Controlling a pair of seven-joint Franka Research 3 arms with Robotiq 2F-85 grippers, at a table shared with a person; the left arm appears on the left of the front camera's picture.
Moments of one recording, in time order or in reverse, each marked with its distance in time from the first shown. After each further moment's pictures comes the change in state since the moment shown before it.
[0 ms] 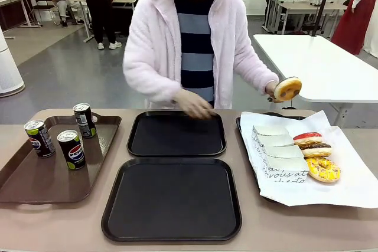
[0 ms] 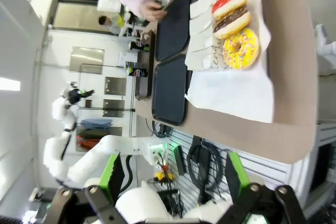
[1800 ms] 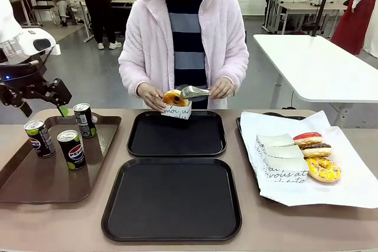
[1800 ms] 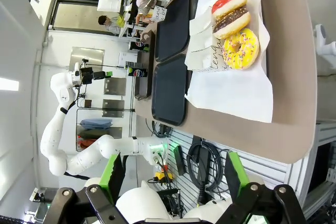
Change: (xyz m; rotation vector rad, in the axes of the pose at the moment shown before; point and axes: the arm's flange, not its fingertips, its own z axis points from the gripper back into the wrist) left arm 0.044 -0.140 -0.245 0.617 0.163 -0.132; right arm 0.000 0.000 0.000 -0.001 0.000 0.000
